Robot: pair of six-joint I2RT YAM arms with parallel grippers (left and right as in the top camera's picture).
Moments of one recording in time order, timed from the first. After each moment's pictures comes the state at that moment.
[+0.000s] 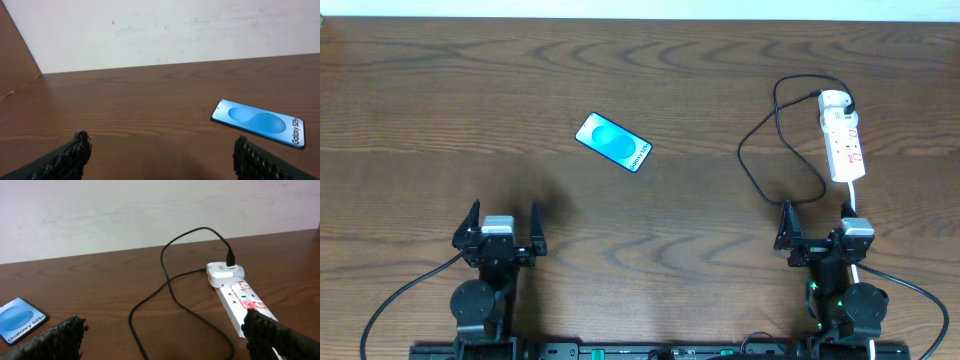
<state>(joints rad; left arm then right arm) 0.04 0.01 0.02 -0.10 0.03 0.10 -0.07 0.02 0.01 -0.06 -0.10 0.12</state>
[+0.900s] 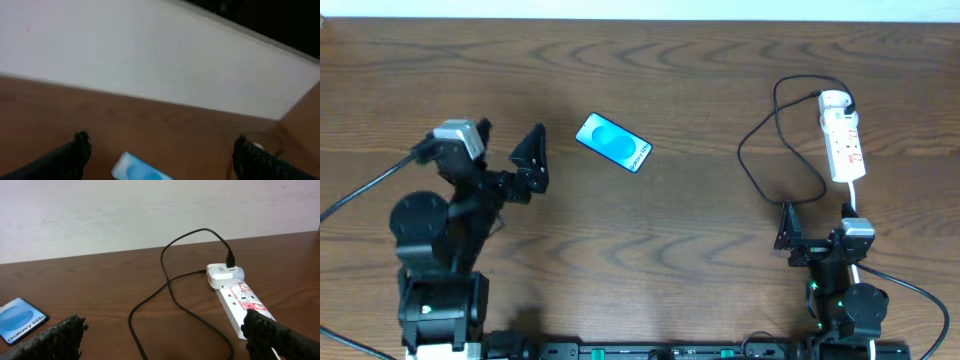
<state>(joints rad) 0.04 0.72 0.73 -0.14 0.34 -0.35 -0.07 0.01 0.01 -0.06 -0.10 0.12</state>
